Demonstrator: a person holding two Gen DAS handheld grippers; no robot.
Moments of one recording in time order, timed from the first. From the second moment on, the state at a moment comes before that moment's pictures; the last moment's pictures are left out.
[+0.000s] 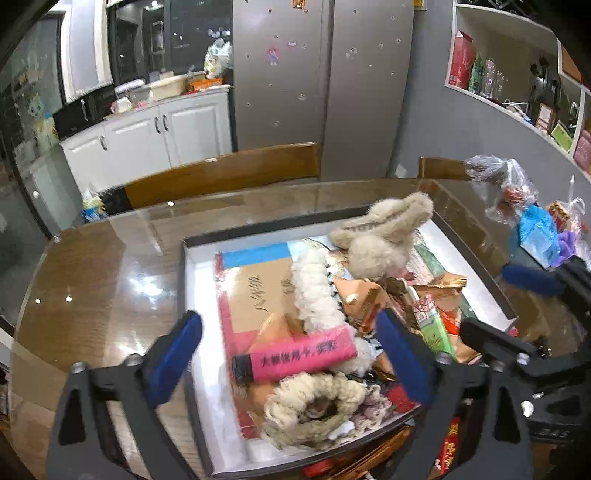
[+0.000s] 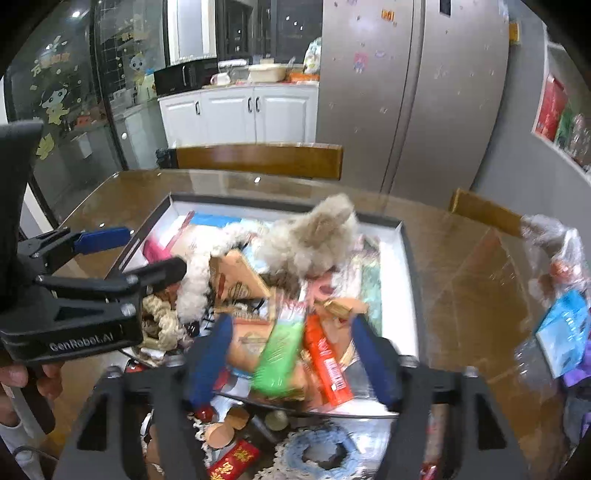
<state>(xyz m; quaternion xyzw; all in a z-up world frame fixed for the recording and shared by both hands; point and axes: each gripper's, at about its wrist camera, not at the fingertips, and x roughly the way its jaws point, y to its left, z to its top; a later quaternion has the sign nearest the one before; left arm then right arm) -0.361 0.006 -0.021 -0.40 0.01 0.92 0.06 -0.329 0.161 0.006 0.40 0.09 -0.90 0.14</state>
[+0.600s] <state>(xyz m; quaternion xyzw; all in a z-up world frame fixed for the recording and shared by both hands) -0.349 -0.003 -0.002 -0.38 -0.01 0.92 0.06 -0.316 0.164 0.031 0.38 0.08 -0.91 0.14</state>
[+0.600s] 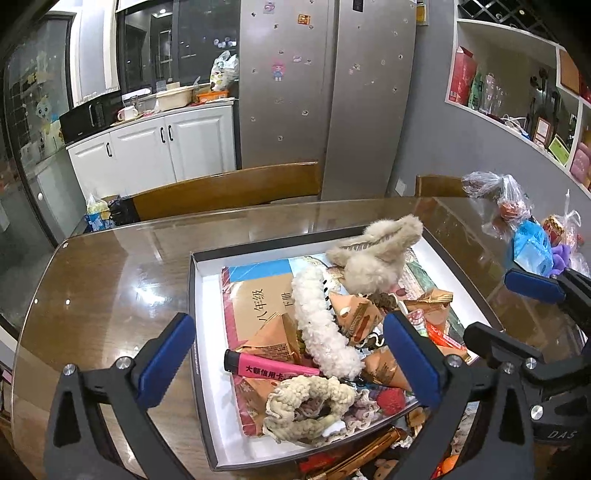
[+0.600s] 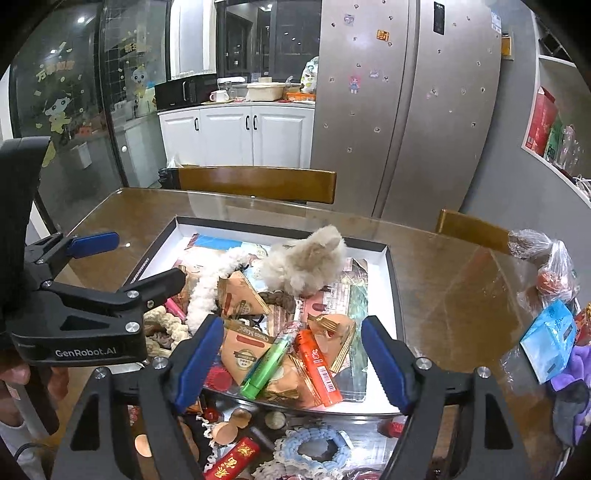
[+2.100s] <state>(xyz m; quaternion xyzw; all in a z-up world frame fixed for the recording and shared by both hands) -0.053 -0.057 -0.051 -0.43 -0.04 0.90 0.04 -0.090 0.122 -0.012 0.40 0.07 -0.88 0.25</state>
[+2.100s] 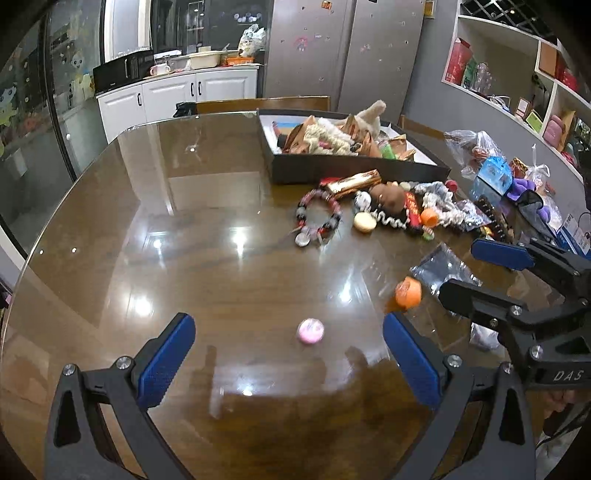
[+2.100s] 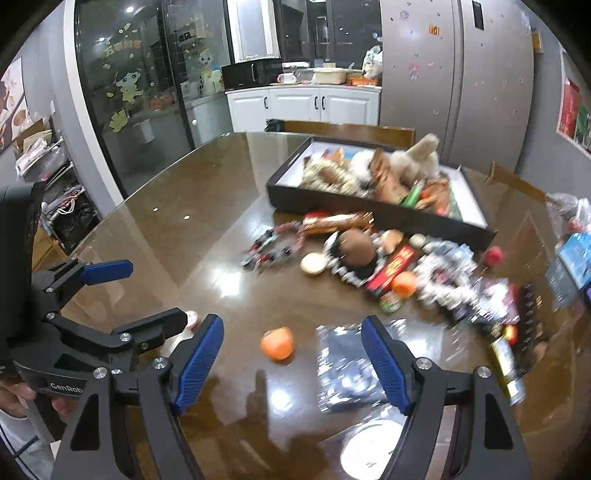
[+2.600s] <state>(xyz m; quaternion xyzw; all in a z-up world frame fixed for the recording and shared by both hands) -0.063 -0.067 -0.085 -0.45 -0.04 0.89 0.07 -0.090 0.107 -0.042 0.43 0.06 -0.86 0.26</state>
